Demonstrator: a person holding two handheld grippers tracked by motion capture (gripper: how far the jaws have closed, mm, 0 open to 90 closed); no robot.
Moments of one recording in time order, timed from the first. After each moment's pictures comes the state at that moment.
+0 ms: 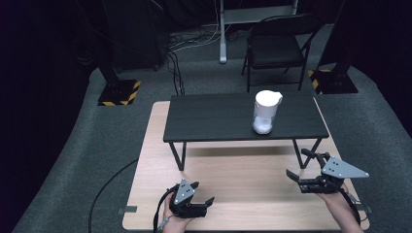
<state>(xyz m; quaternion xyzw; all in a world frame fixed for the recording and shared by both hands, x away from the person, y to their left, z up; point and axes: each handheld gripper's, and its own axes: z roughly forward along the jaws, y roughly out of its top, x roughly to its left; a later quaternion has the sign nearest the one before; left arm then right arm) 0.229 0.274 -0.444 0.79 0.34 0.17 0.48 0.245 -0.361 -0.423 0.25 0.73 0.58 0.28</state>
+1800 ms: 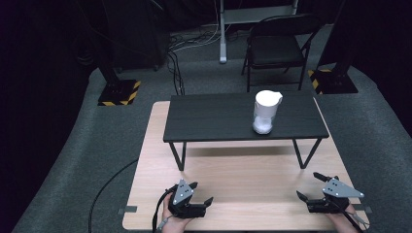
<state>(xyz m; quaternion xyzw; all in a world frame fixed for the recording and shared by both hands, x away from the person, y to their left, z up) 0.227 0.276 -0.444 0.79 0.35 0.17 0.48 0.217 -0.373 -0.472 0.32 0.78 0.46 0.28</state>
